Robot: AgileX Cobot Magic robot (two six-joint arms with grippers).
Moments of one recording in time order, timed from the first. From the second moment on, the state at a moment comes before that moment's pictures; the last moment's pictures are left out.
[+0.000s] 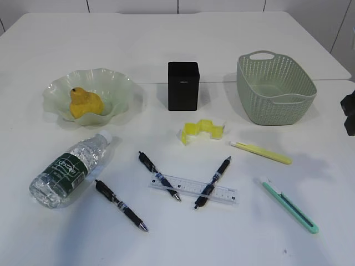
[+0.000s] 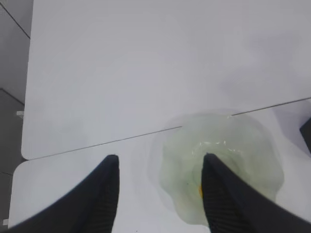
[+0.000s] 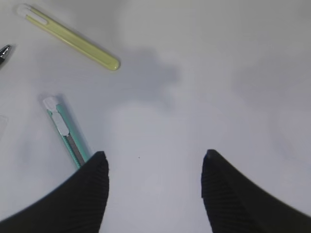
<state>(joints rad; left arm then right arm) -0.07 1.89 -2.28 0.05 1.16 0.06 0.06 1.40 -1.05 -0.13 0.92 0.06</state>
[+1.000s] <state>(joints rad) -0.07 1.85 -1.47 -0.03 0.34 0.05 0.06 1.40 -1.05 -0.13 0.91 0.06</state>
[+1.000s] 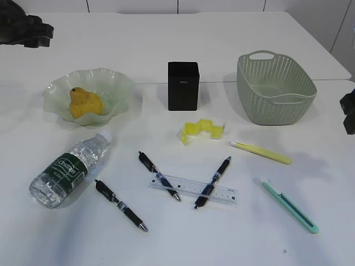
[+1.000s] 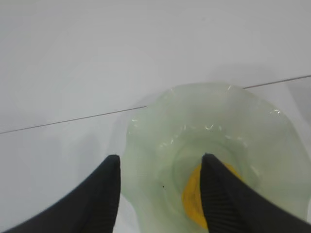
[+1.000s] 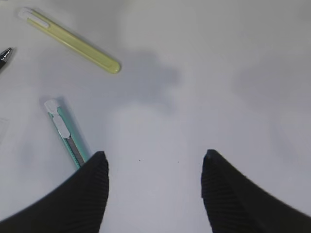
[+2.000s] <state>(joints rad) -0.07 1.44 -0.66 -0.03 -0.32 0.04 0.06 1.40 -1.05 -0.13 0.90 0.06</state>
